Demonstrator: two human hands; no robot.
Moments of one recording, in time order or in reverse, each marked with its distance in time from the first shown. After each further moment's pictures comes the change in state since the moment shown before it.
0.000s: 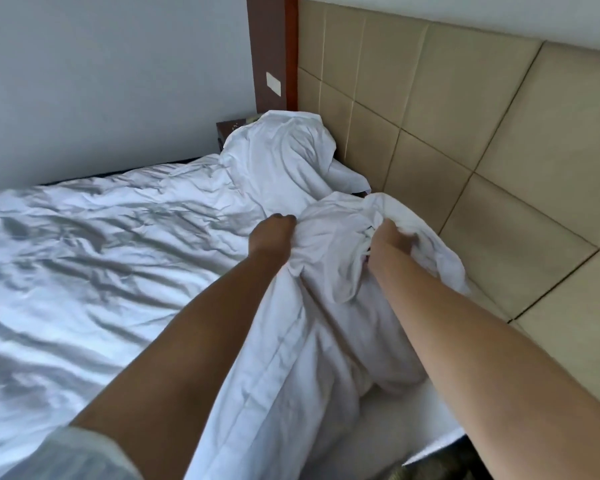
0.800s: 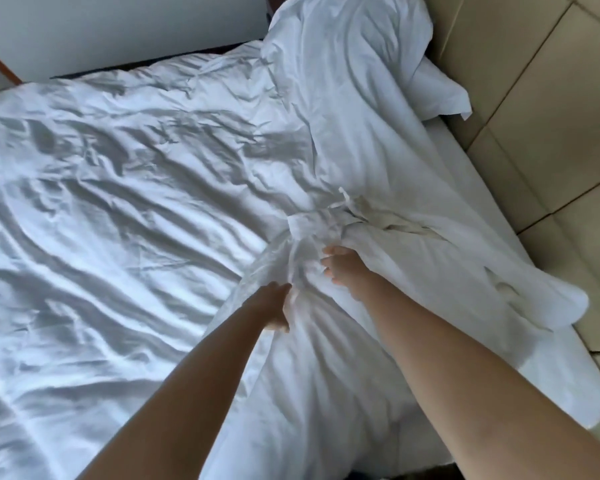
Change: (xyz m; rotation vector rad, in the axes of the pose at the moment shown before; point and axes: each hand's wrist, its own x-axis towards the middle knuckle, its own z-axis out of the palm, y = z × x) left_hand -0.032 -0.095 0.195 -0.177 -0.859 -0.277; right_hand 0.073 0.178 0.110 -0.805 -0.743 0.249
